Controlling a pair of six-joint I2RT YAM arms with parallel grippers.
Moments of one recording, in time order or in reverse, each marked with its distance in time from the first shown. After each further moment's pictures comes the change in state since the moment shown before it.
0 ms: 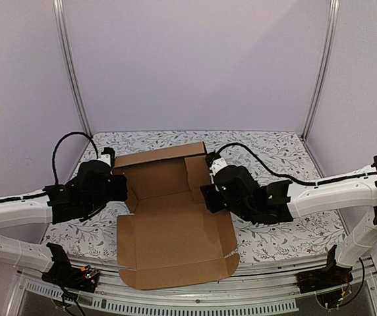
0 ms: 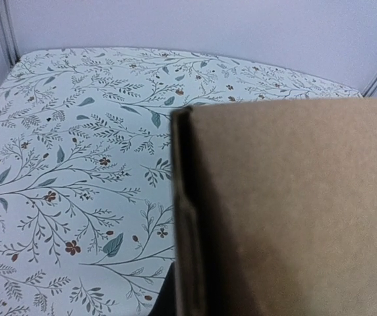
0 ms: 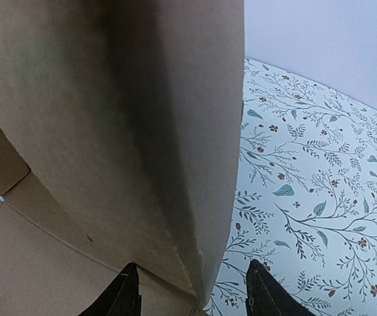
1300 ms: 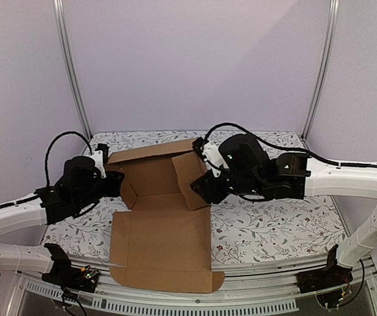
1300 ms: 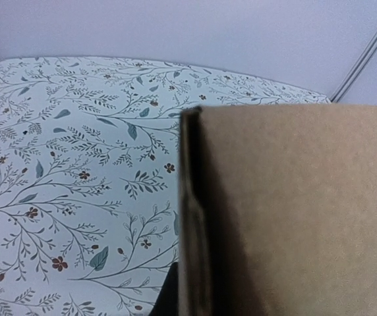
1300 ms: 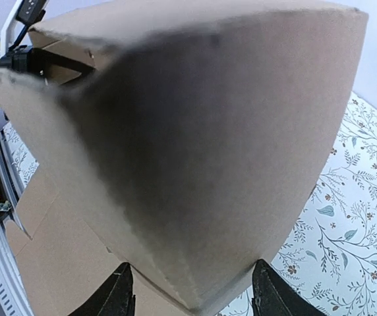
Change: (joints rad) left arm 0.131 -0.085 -0.049 0.084 0.226 0.069; right arm -0.025 -0.073 0.228 -0.317 -0.354 -0.143
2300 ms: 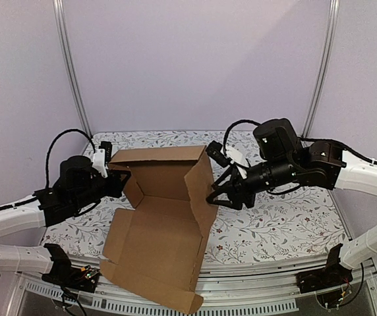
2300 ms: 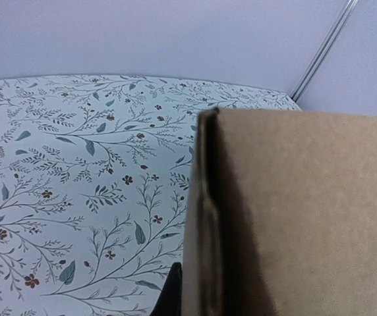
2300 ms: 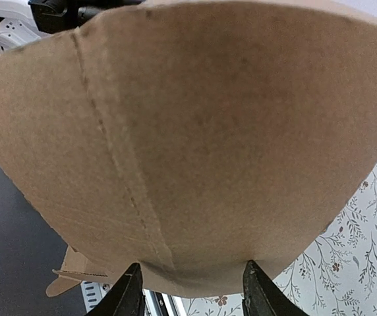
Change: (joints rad) left arm -0.011 -0.026 -0.013 0.082 0.121 0.040; right arm -0.094 -0.200 -0.035 -0.170 -0.549 -0.213
